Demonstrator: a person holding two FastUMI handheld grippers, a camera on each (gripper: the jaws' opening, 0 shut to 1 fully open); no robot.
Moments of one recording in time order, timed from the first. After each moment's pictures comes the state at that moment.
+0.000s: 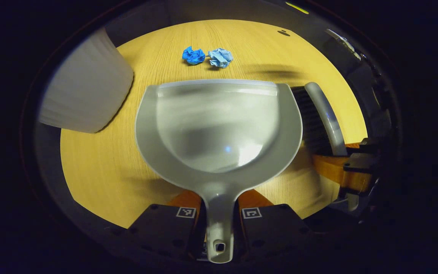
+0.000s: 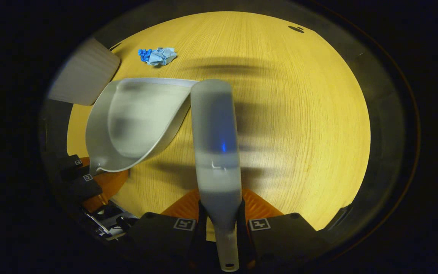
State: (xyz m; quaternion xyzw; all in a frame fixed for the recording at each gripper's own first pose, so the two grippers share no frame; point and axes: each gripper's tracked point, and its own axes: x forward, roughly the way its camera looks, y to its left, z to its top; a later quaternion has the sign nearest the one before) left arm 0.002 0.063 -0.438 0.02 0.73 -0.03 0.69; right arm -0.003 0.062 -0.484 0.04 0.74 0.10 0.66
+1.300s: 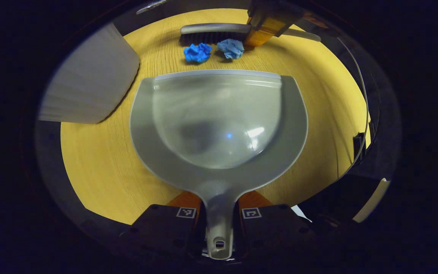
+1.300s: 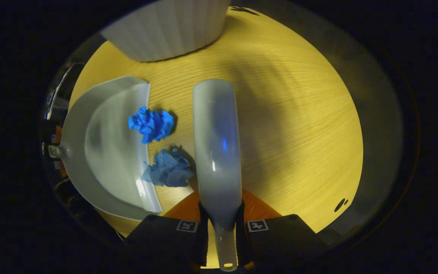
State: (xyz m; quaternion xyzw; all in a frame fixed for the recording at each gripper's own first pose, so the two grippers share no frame) left arm -0.037 0.101 -0.434 0.04 0.76 -0.05 0.65; right arm 0.207 0.143 -0.520 -0.35 0.60 0.44 0.57
